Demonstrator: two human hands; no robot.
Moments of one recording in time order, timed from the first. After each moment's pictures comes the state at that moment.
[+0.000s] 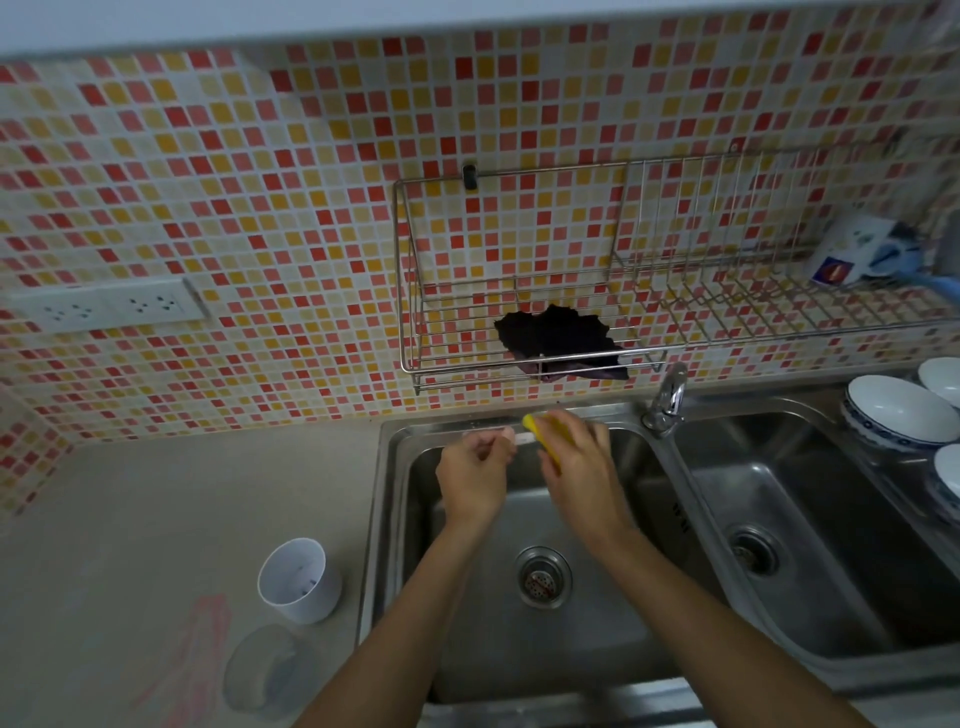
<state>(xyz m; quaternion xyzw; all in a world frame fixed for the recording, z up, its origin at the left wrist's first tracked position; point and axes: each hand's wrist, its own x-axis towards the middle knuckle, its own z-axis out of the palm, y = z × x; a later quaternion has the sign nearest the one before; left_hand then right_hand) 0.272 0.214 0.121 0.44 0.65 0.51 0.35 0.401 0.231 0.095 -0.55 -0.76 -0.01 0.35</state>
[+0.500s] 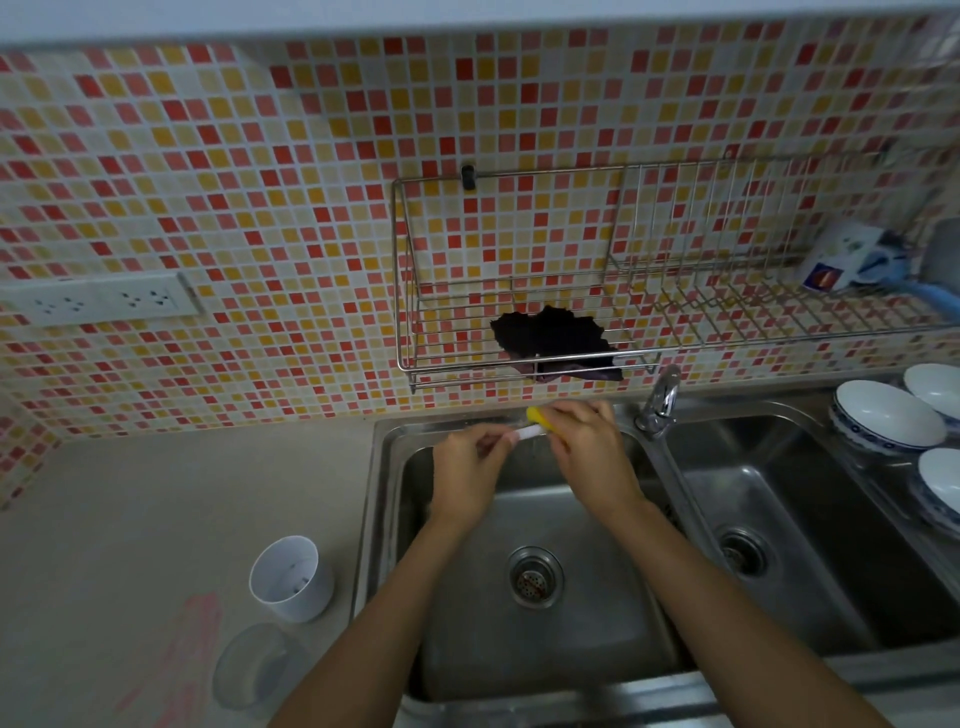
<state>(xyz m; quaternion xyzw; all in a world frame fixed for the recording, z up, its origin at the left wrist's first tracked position) 0.256 0.218 0.121 0.61 0.60 0.45 0.27 0.420 0.250 0.113 -0.51 -0.79 -0.01 0.34</state>
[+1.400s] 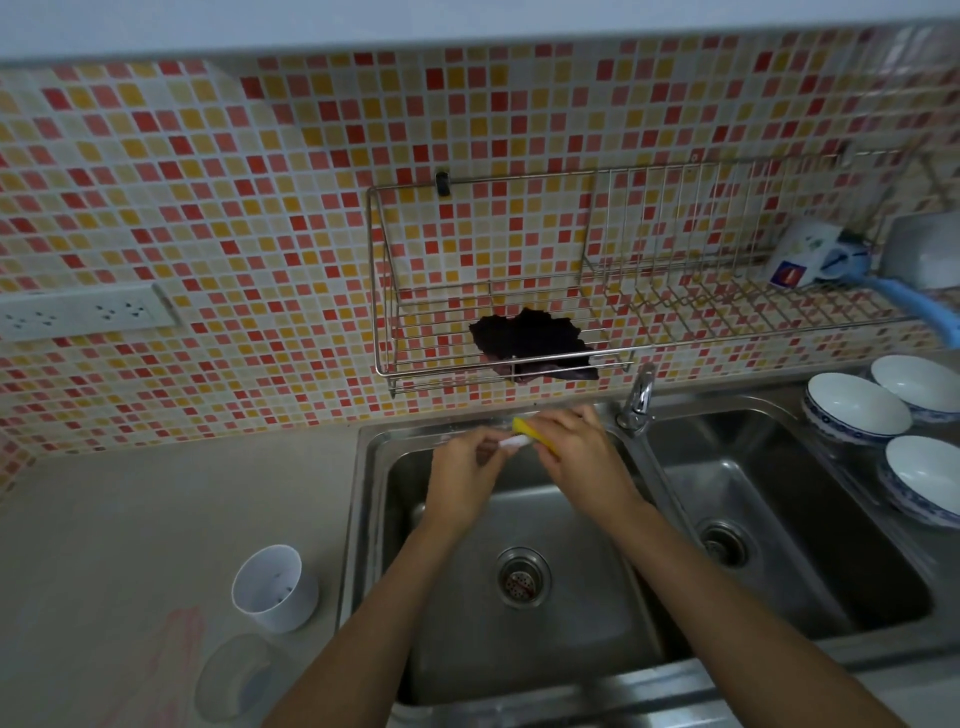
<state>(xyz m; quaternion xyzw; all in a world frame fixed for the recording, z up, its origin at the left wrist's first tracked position) 0.269 0.217 0.122 0.66 0.57 0.41 0.26 0.438 0.243 0.111 -0.49 -0.82 -0.04 0.30</state>
